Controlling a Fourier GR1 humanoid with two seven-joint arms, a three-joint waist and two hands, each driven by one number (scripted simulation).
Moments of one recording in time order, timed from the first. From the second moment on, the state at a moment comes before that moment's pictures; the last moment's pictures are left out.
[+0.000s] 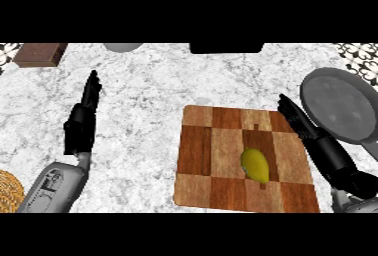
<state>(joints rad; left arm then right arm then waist) -0.29 0.29 -0.20 -1.35 0.05 0.41 -0.07 -0.09 -0.43 0.24 -1.68 -0.15 0.07 -0.10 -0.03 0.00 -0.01</state>
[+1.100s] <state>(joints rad) -0.19 0.34 -0.08 -1.54 0.29 0.23 0.18 -0.20 -0.76 -0.02 -1.45 -0.02 0.45 -0.59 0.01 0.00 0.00</state>
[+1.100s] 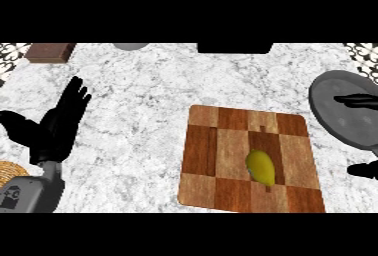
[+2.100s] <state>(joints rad) -0.18 0.31 -0.07 -1.57 0.25 0.22 0.20 -0.45 -0.80 0.37 -1.67 0.44 0.66 -0.20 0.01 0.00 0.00</state>
